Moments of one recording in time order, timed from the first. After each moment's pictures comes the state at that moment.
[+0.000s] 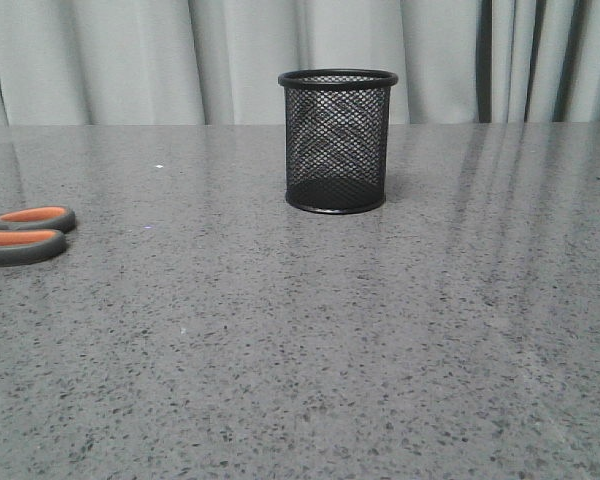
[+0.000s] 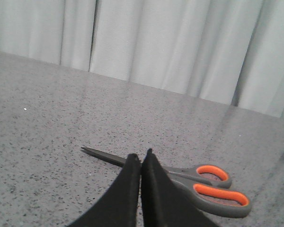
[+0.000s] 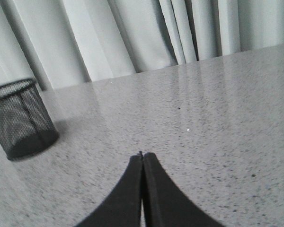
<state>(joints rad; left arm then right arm) -0.03 0.00 0.00 -0.34 0.09 0.04 0.05 -0.01 0.01 0.37 0.10 -0.13</state>
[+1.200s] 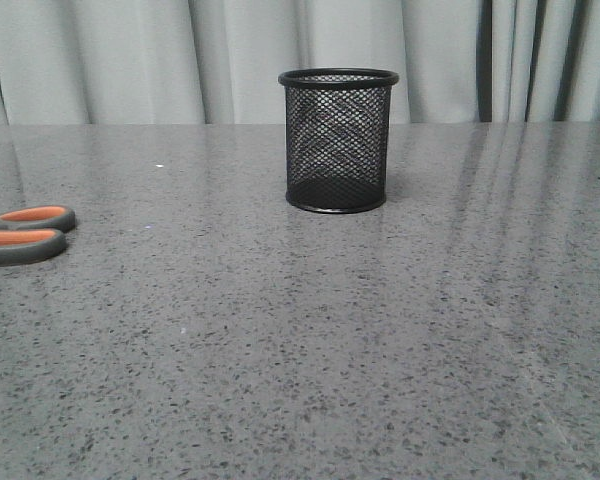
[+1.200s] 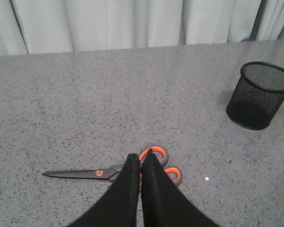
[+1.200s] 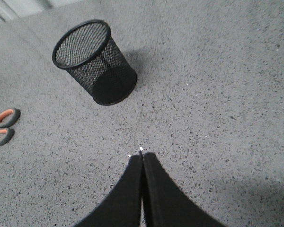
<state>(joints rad) -0.03 0.50 -0.81 -0.32 0.83 0.25 0.05 0.64 -0.67 0.56 0.72 -0.21</state>
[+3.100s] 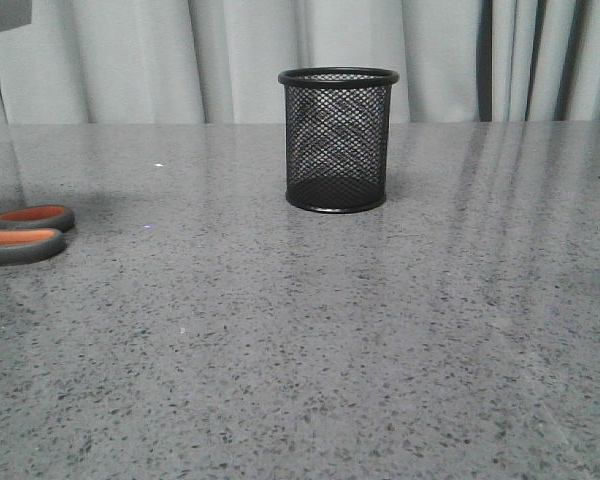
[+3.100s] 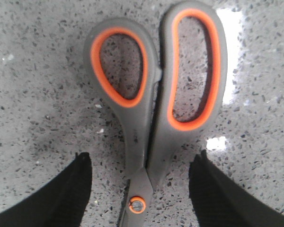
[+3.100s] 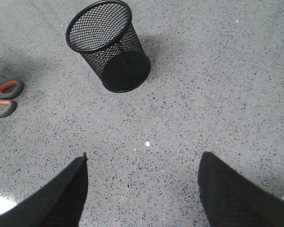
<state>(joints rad) -0.13 1.62 -1.29 -0.14 1.20 1.46 0.08 0.75 -0.78 0.55 0.80 -0.32</state>
